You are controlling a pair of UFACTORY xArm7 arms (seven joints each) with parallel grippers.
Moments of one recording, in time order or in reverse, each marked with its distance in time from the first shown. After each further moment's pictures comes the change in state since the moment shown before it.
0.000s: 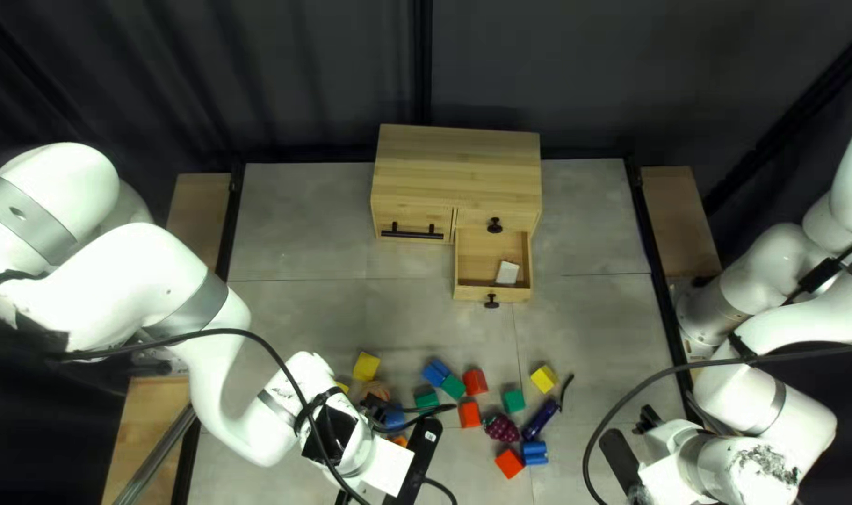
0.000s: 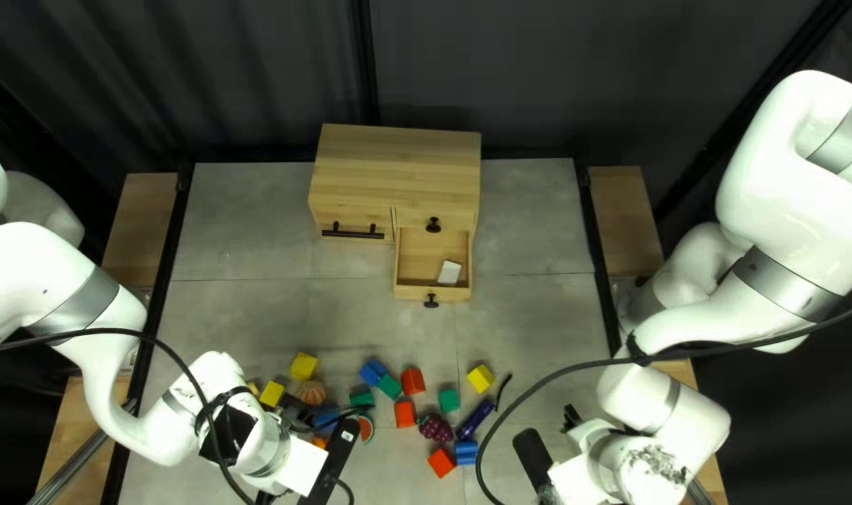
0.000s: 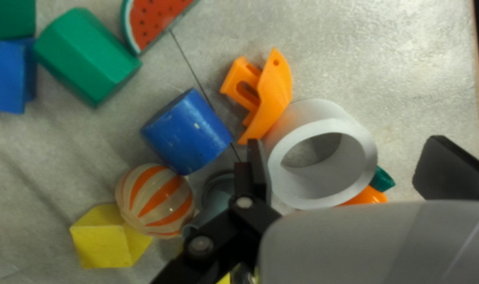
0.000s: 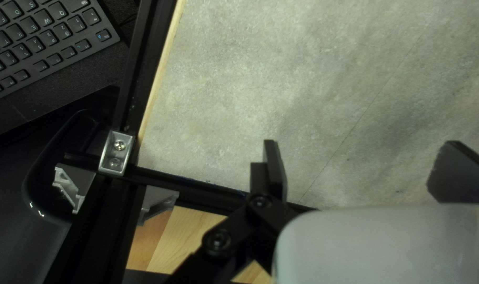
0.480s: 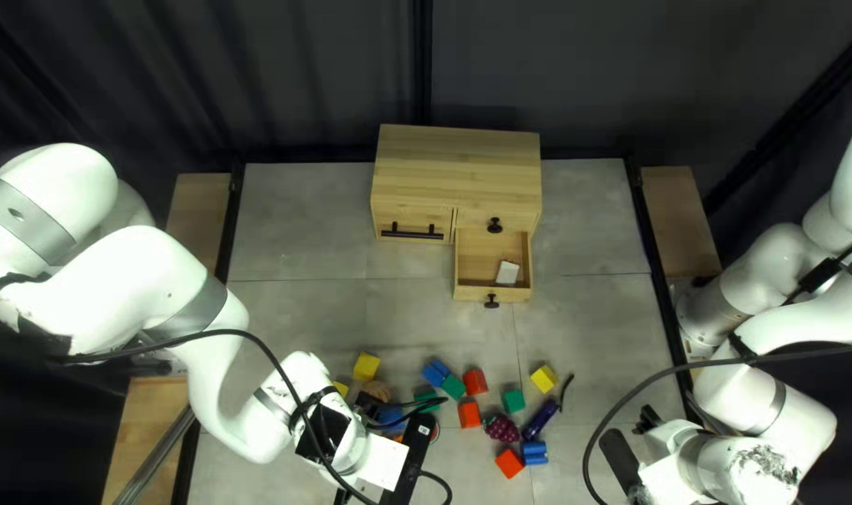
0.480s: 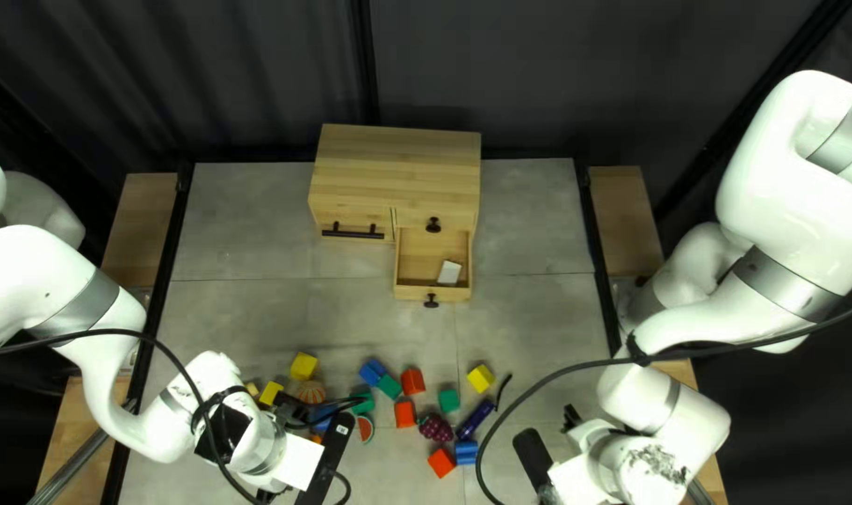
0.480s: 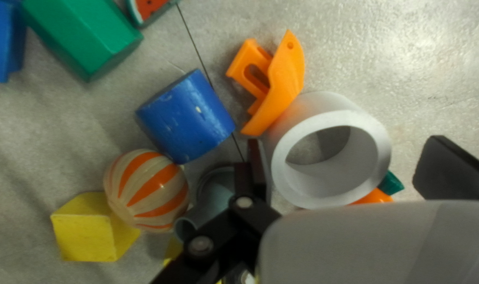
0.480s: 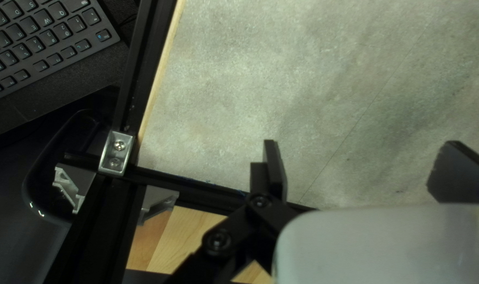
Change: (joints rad) left arm -0.006 0.014 0.003 -0.014 0.006 -0.021 -0.018; right arm 0.000 0.000 0.000 0.000 0.000 0.000 0.000
